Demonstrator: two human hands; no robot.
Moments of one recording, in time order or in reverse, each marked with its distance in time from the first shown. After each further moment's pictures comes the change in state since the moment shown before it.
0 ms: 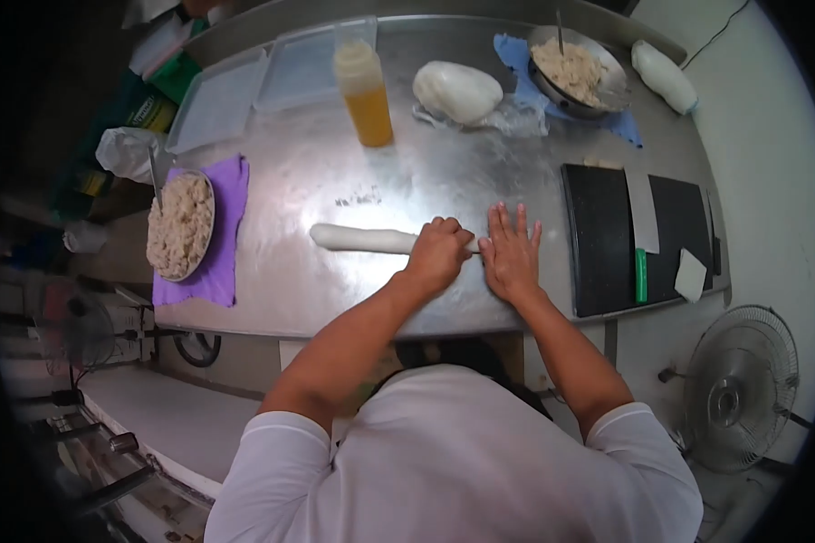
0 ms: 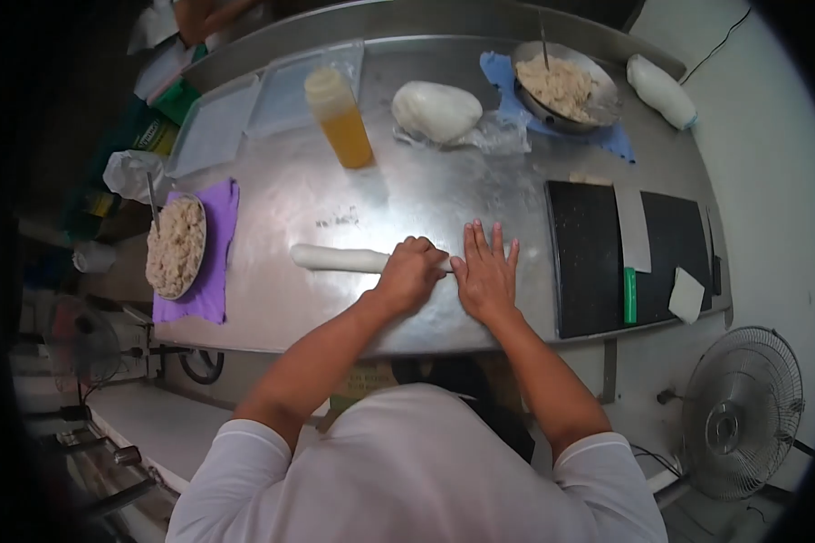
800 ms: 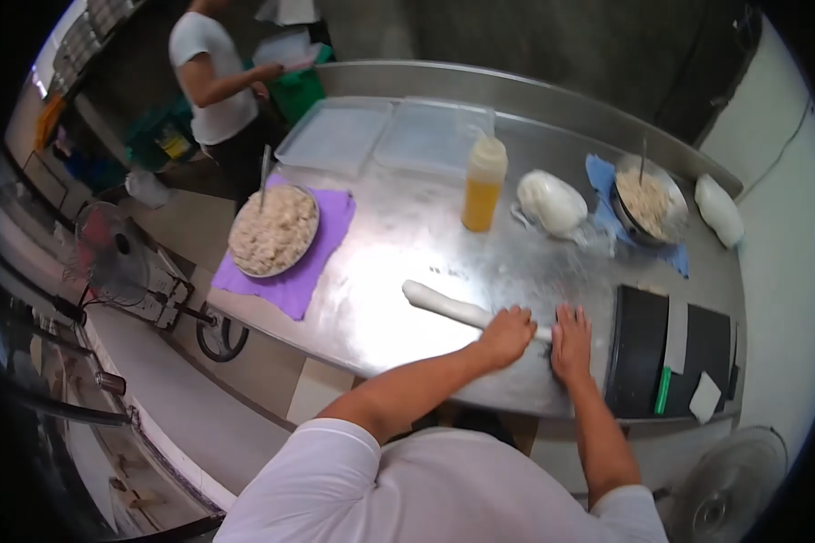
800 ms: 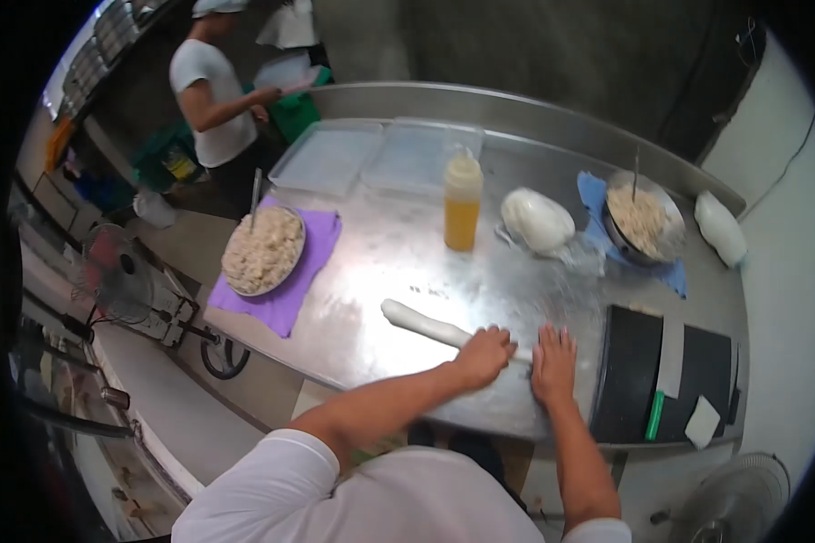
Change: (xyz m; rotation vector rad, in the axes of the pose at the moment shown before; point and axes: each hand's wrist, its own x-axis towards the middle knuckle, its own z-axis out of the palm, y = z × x) left_hand 0.004 0.003 0.003 0.192 -0.125 -0.011; right_hand 0.018 0.037 0.001 0.151 0.000 -0.124
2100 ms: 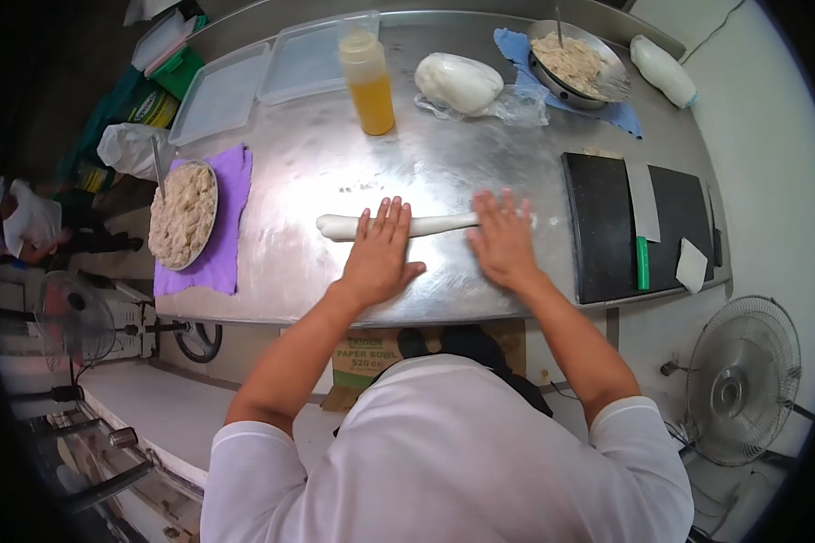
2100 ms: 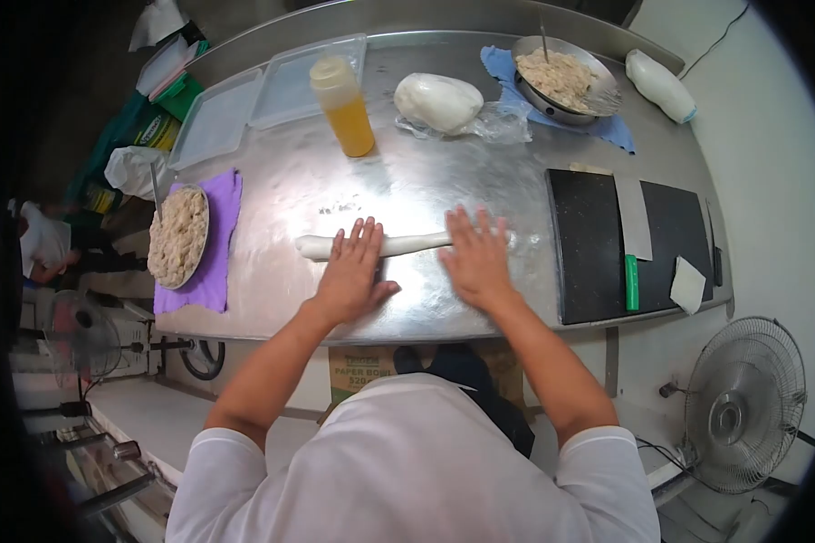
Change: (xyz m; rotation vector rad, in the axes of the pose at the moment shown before) left_hand -0.086 -0.039 -0.054 0.191 -0.094 -0.159; right_hand -0.004 -0.050 0.000 -0.219 0.059 -0.065
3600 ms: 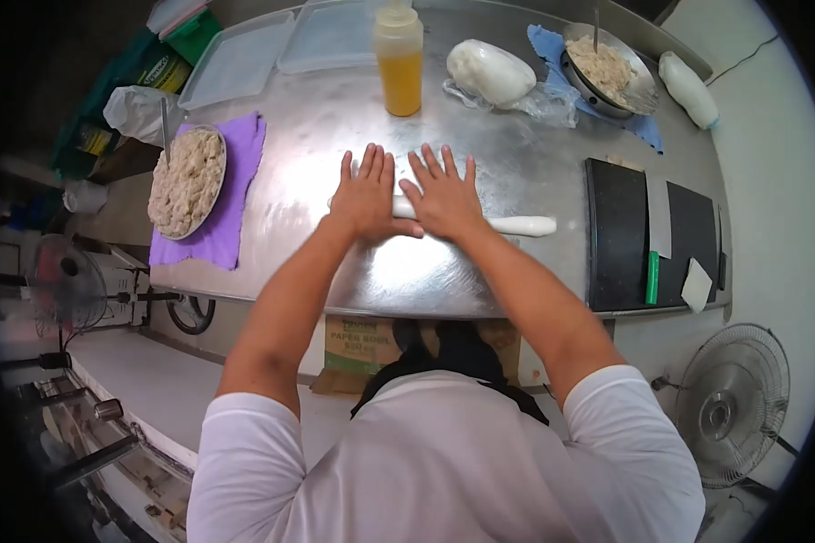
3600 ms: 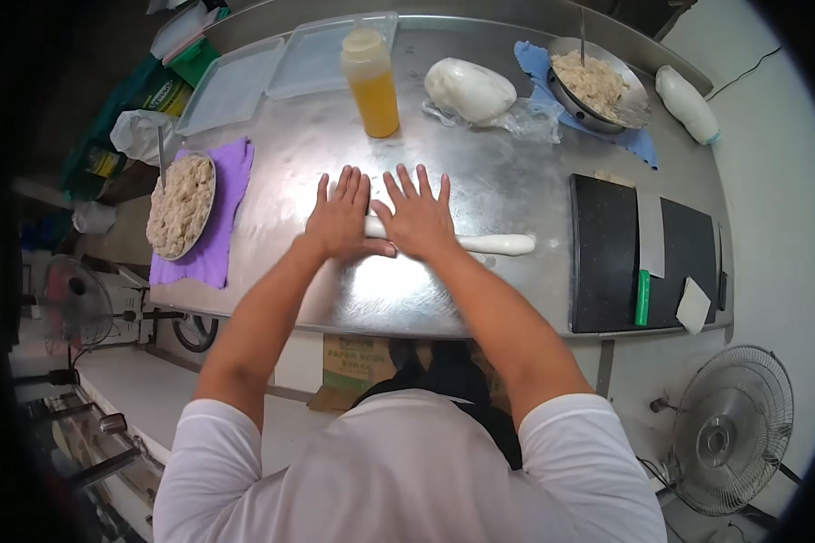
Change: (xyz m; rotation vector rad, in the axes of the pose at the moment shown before) left_hand 0.044 -0.053 -0.034 0.292 -0.232 -0.154; right_hand 0.101 -0.099 0.027 0.112 -0.191 -0.038
